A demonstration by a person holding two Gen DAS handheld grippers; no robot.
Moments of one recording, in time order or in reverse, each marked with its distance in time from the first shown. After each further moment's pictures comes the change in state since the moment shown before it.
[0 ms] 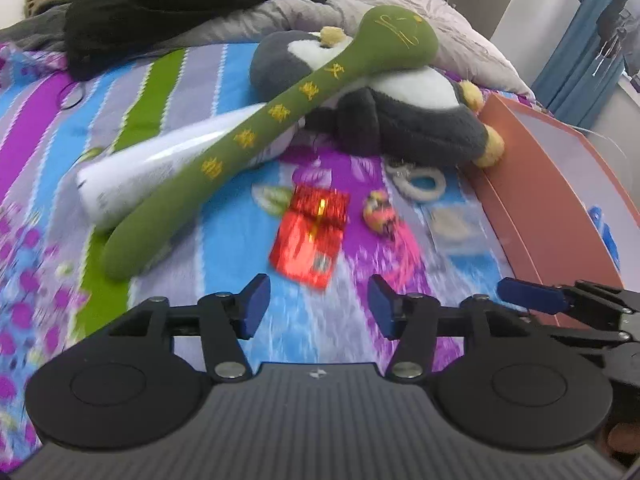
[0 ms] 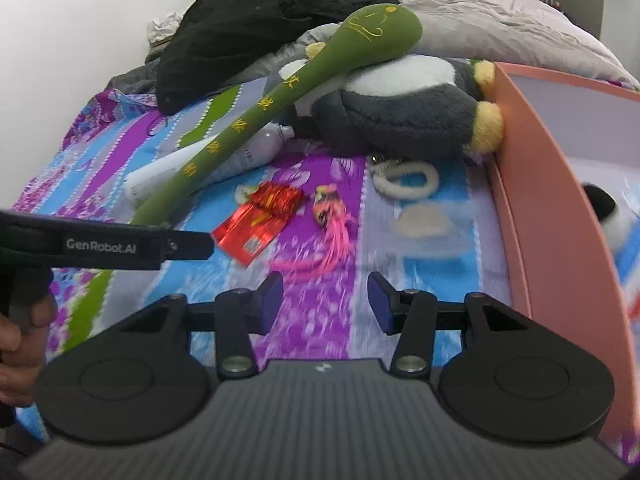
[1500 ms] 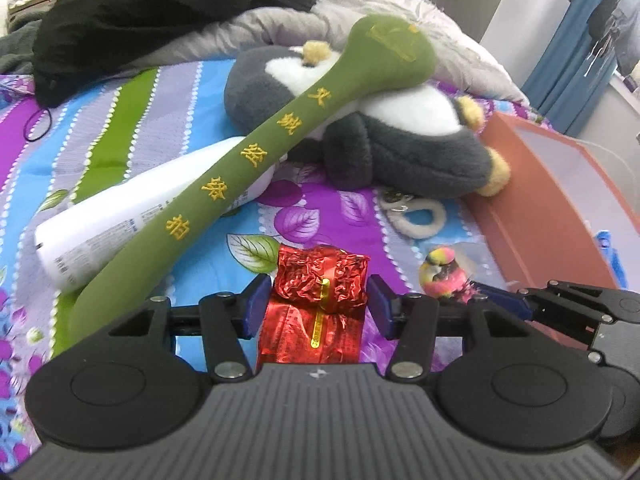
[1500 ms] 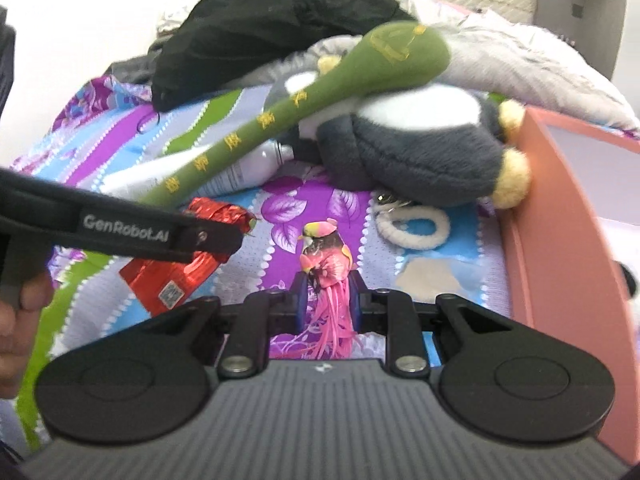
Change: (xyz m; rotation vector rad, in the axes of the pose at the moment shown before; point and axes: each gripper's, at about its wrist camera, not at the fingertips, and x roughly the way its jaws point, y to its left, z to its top) left arm 0.038 -0.005 0.039 0.029 -0.024 -0.027; right arm 0.020 0.010 0.021 -0.105 -0.036 -0.043
